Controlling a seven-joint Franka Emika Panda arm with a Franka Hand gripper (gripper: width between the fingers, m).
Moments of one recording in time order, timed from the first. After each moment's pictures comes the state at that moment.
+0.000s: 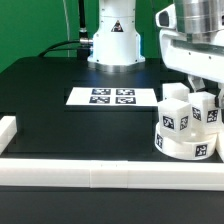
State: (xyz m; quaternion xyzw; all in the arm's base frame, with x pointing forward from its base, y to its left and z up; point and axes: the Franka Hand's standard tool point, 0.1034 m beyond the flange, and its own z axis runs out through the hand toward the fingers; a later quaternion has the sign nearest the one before) arm 0.570 0.121 0.077 -0.81 0.58 0.05 0.08
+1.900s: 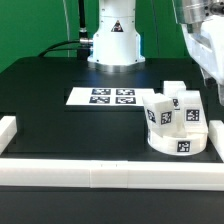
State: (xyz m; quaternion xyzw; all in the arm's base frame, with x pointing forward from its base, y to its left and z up) arm 0.577 0.125 0.093 -0.72 0.69 0.07 0.11
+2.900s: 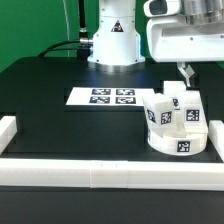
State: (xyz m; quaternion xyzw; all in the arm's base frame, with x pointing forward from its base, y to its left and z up) arm 0.576 0.122 0.107 -0.95 0.30 0.05 0.11
